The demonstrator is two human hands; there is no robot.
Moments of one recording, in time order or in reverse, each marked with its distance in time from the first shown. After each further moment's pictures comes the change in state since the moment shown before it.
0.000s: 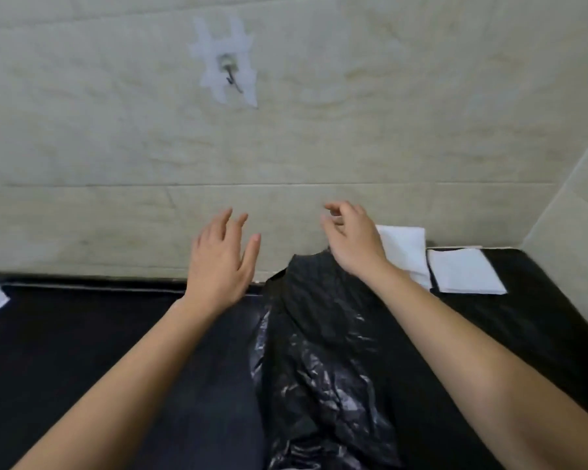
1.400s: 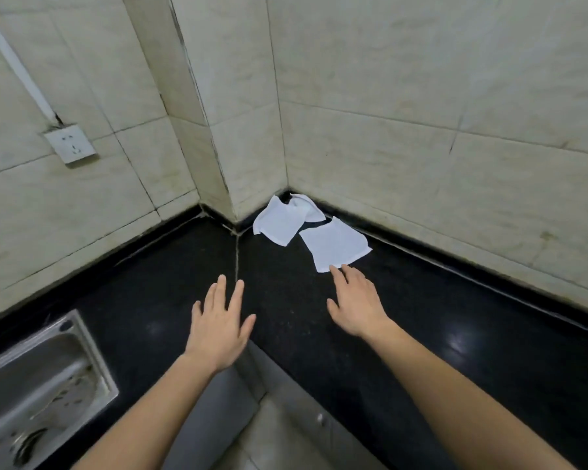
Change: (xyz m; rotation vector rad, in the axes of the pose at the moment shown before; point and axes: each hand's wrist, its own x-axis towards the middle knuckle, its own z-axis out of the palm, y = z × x) left_hand -0.339 -0.895 -0.297 0.442 -0.291 -0.701; right_hand -0.185 -0.553 0.832 -0.464 -0.681 -0.552
